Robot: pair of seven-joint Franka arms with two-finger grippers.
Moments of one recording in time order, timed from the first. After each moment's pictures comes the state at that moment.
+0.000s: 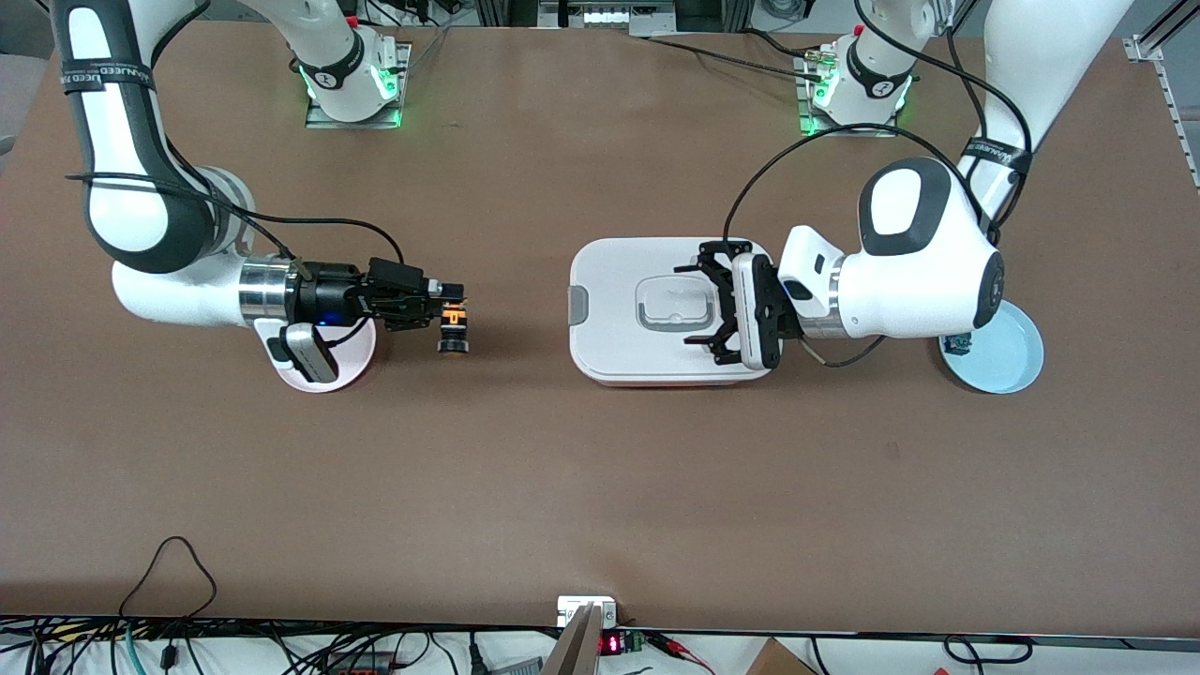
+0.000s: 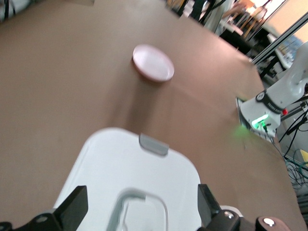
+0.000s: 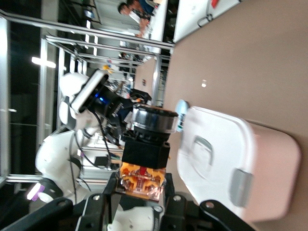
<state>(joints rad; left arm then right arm) 0.26 0.52 -0.74 -1.62 -0.52 2.04 0.96 0.27 0.33 -0.13 -1.85 1.46 1.76 -0.72</state>
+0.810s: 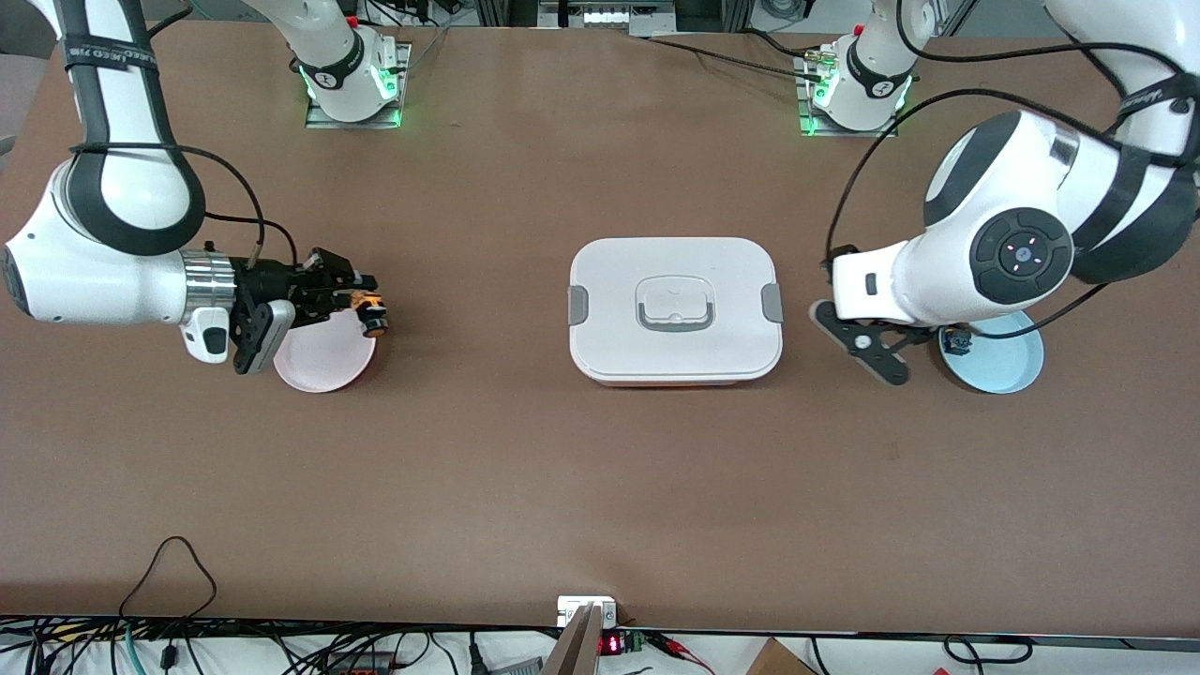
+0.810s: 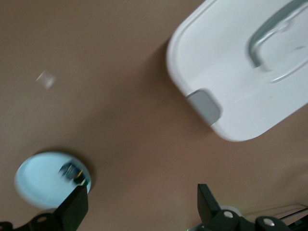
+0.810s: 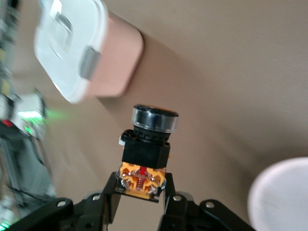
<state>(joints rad) 0.26 0.49 -0.73 -1.34 0.34 1.38 0.19 0.17 0.29 -0.13 -1.78 0.60 1.72 -0.81</state>
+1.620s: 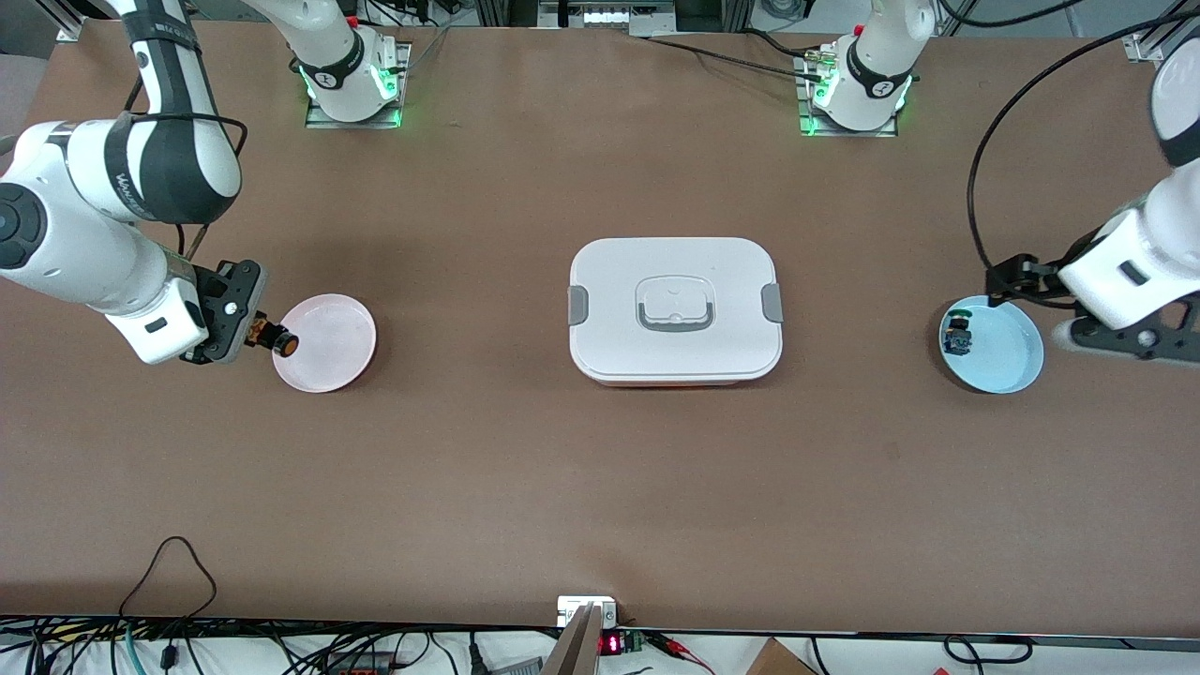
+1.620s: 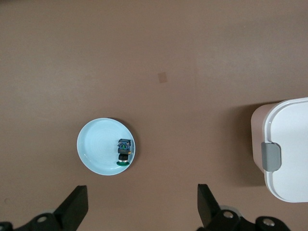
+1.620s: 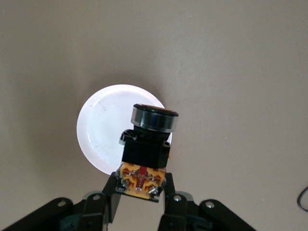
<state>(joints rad) -0.02 0.15 -0.03 -1.46 0.08 1.59 0.03 0.18 0.24 -0.13 -1.86 -0.02 2.07 -1.37</state>
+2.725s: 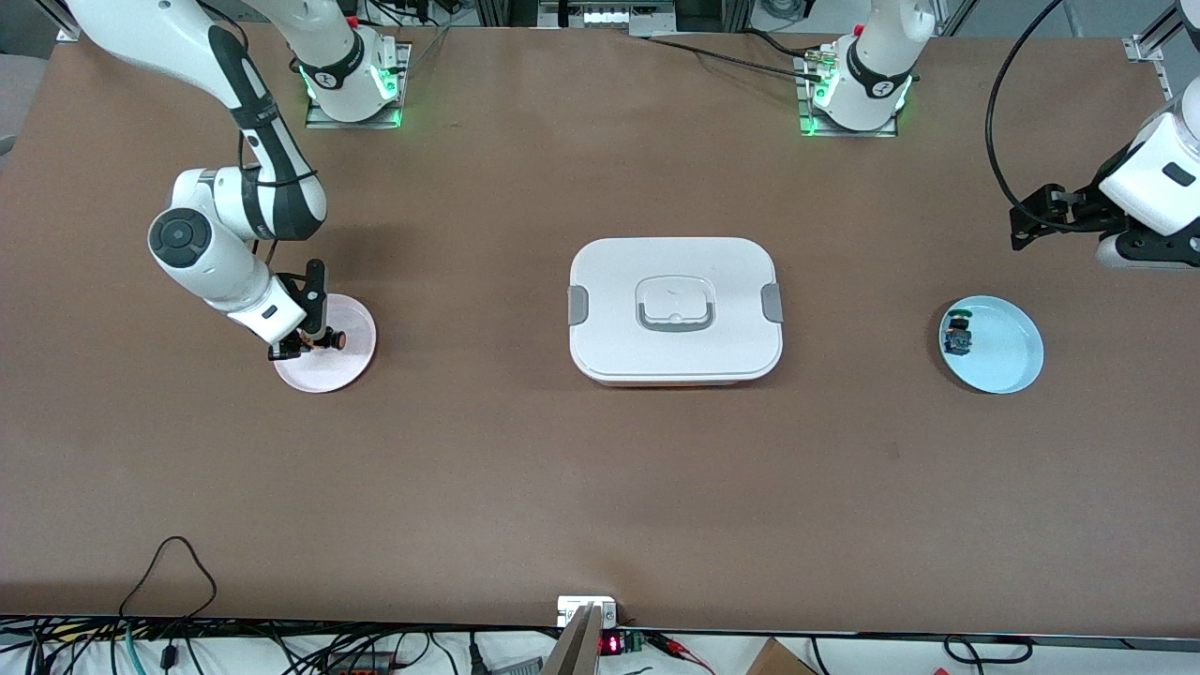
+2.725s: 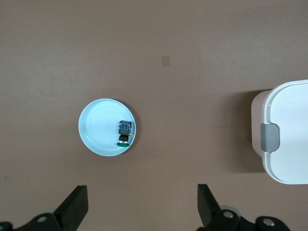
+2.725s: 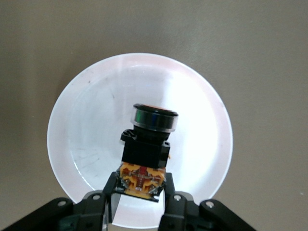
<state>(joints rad) -0.03 0.02 -0.01 -1.60 0.08 1.58 0.01 0.17 0.33 -0.13 -2.23 -0.08 2.59 -1.56</state>
